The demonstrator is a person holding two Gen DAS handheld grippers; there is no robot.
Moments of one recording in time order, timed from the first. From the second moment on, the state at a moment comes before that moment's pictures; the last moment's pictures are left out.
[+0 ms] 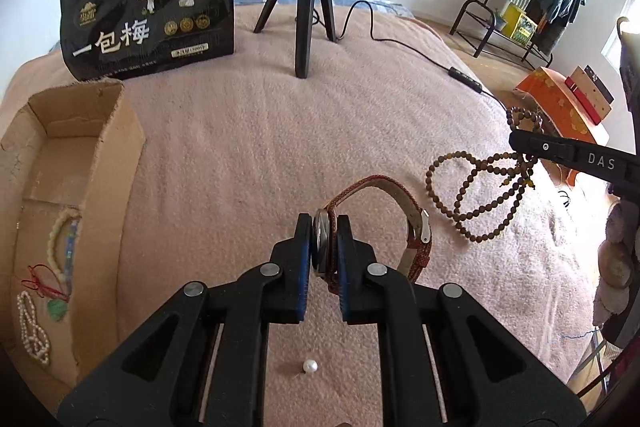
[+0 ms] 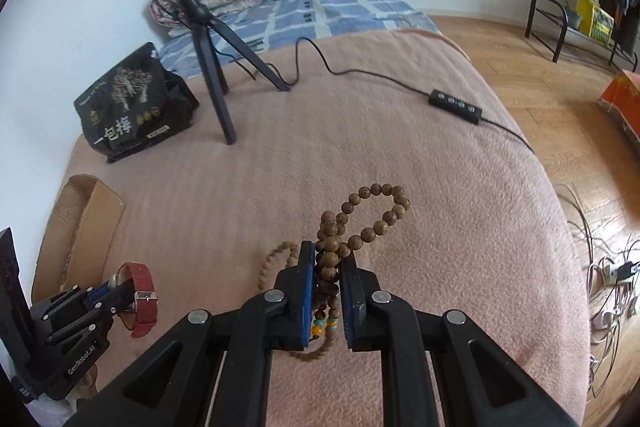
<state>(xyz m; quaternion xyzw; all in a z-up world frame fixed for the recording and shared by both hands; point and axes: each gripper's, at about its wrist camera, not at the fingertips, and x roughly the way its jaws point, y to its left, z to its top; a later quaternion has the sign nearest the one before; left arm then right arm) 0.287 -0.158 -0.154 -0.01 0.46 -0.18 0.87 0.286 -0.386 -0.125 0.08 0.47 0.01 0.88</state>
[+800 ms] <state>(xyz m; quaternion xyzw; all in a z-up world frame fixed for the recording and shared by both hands) 0.232 -0.105 -0.067 -0.02 0.40 -0.17 0.90 0.235 -0.315 0.002 0.02 0.38 0.07 0.92</state>
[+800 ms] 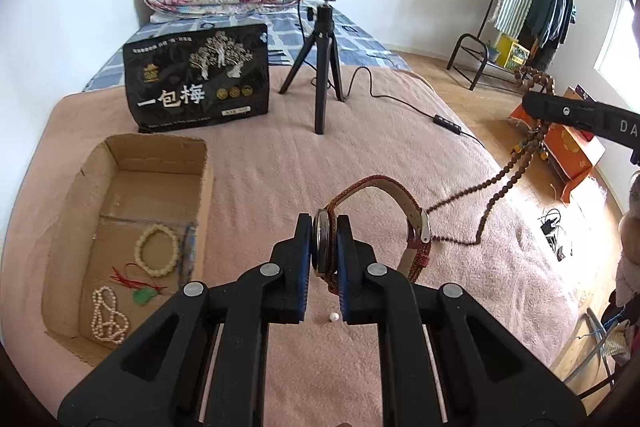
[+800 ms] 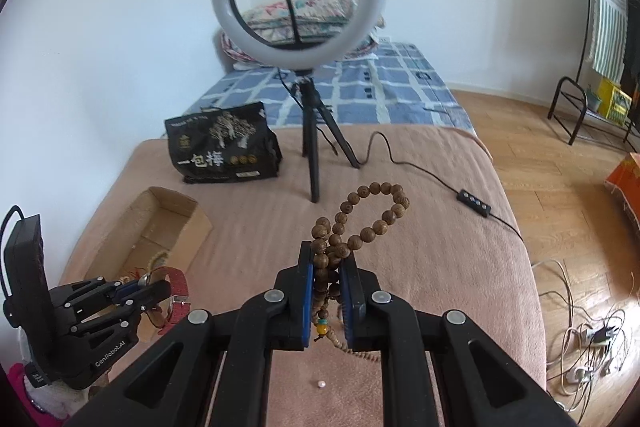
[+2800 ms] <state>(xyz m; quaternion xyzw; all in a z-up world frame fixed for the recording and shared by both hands) 0.226 0.104 -0.112 -0.04 0.43 -0.06 0.90 0.342 -0.035 -0.031 -0.04 0.40 0.24 0.88</state>
